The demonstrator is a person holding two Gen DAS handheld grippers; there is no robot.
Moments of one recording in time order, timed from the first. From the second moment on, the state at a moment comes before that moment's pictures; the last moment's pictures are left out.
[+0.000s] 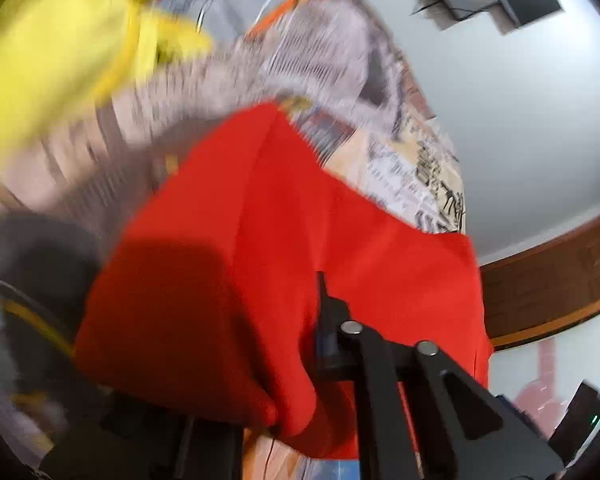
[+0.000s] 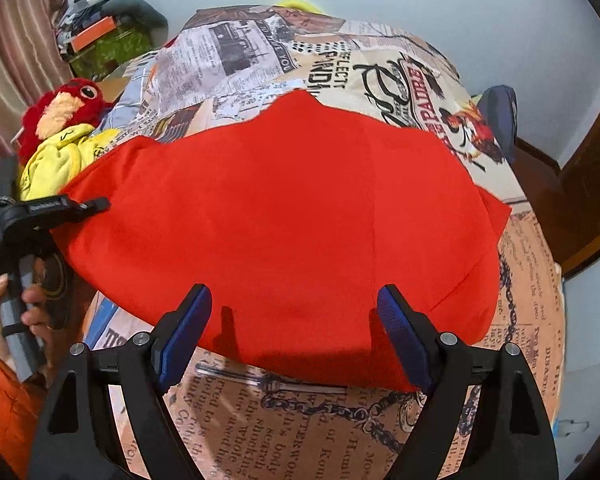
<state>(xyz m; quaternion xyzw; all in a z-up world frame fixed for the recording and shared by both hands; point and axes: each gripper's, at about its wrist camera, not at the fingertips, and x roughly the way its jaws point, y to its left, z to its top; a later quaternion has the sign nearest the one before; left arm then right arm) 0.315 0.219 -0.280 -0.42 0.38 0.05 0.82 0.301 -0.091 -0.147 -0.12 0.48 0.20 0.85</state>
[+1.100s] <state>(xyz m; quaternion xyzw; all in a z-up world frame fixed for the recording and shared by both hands) 0.312 0.060 -0.097 -0.15 0.28 -0.01 0.95 0.296 -0.133 -0.131 -0.03 0.48 0.25 0.84</state>
